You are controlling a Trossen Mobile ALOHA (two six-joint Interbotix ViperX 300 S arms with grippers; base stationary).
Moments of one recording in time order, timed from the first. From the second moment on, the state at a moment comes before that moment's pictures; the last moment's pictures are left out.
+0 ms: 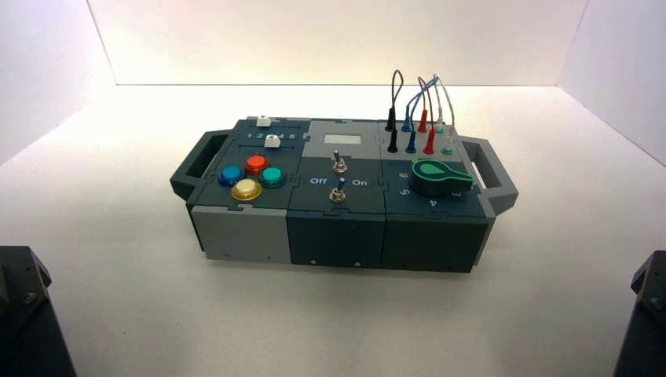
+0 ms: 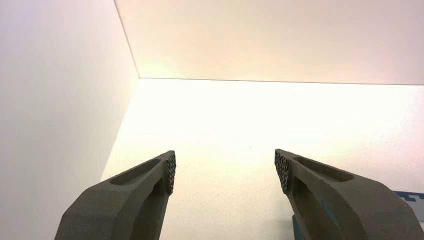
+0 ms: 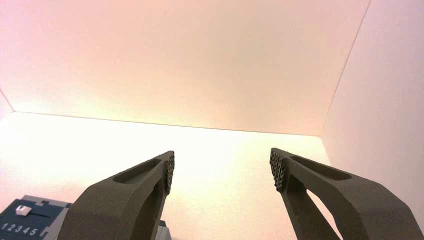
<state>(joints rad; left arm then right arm) 0.02 -0.95 1.03 0.07 0.42 -0.06 0.10 -1.17 1.16 -0.03 0.22 0.02</state>
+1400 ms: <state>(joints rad) 0.02 -0.94 1.03 0.07 0.42 -0.06 0.10 -1.16 1.15 -0.03 0.27 0.02</state>
